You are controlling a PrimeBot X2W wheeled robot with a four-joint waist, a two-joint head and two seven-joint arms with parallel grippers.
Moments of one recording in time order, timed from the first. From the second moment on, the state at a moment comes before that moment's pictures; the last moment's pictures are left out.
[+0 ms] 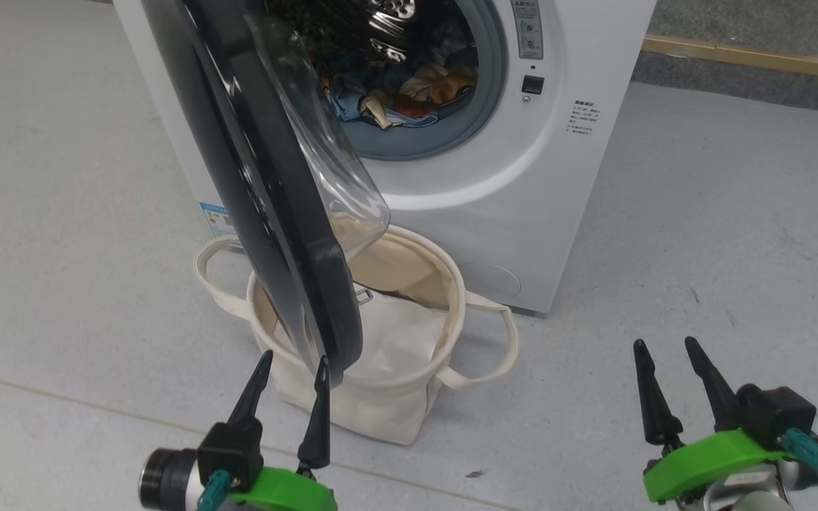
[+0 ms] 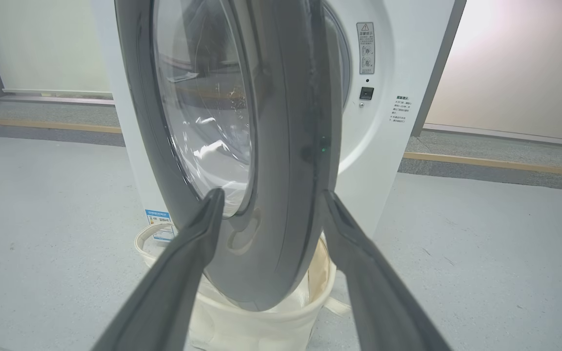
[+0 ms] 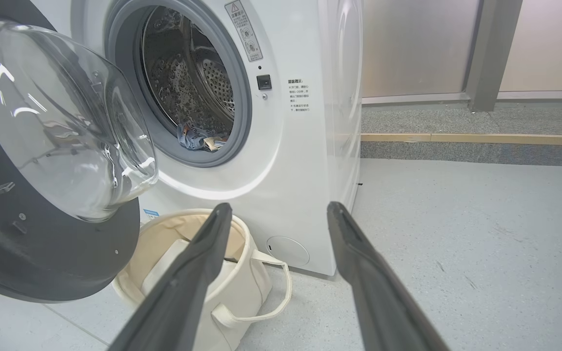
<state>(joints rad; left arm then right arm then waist) -0.14 0.05 -0.30 0.29 -0.15 0.14 -0.26 -0.09 -0.10 0.05 0.30 0.24 0.13 -0.25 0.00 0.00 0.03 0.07</state>
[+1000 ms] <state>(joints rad) -0.16 0.05 -0.27 0.21 -0.12 0.16 -0.26 -0.10 -0.10 0.04 0.31 0.24 0.13 -0.25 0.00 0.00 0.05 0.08</state>
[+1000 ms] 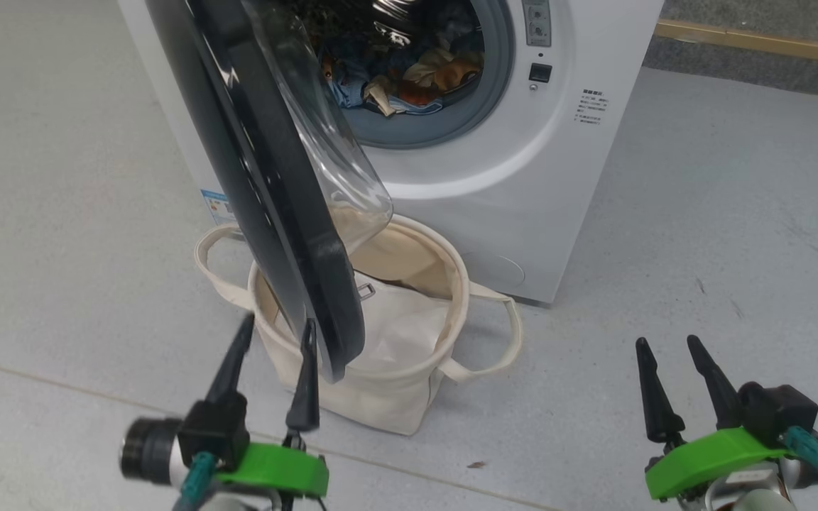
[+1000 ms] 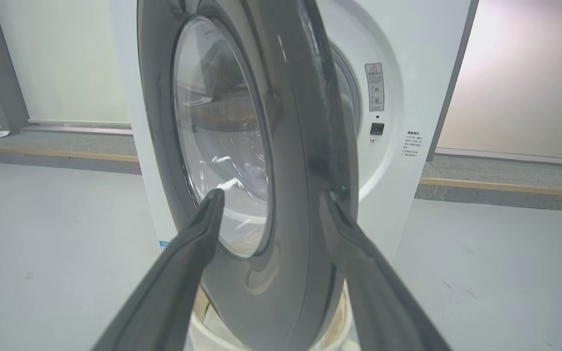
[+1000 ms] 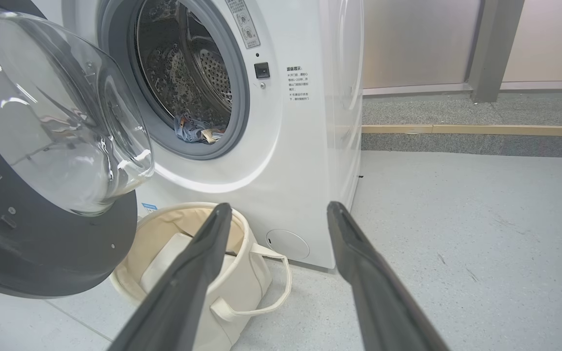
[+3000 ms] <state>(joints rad) -0.32 0.04 -0.39 0.30 -0.22 0.31 -0.26 -0.16 -0.08 0.04 0.34 0.25 0.13 -0.25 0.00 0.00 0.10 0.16</state>
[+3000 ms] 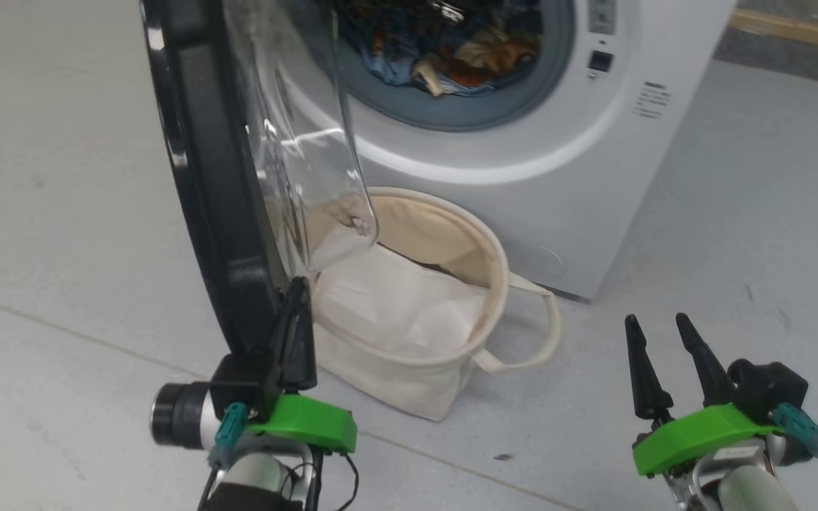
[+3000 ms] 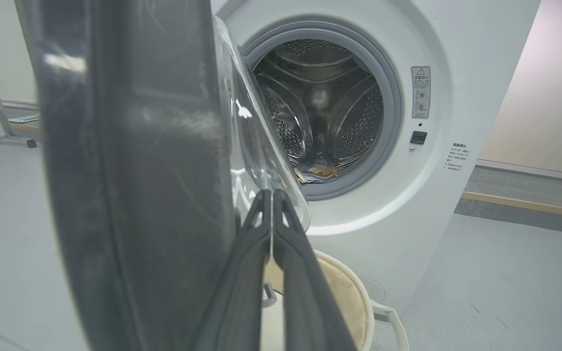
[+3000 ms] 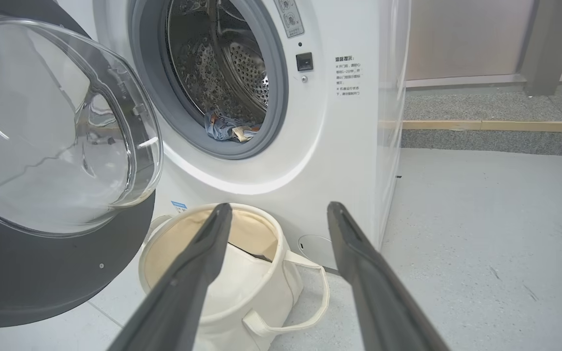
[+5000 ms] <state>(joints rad) -0.58 0.12 0.23 0.54 -0.23 0.21 -0.26 -0.21 -0.23 0.07 0.29 0.26 0.13 -0.25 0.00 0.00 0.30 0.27</state>
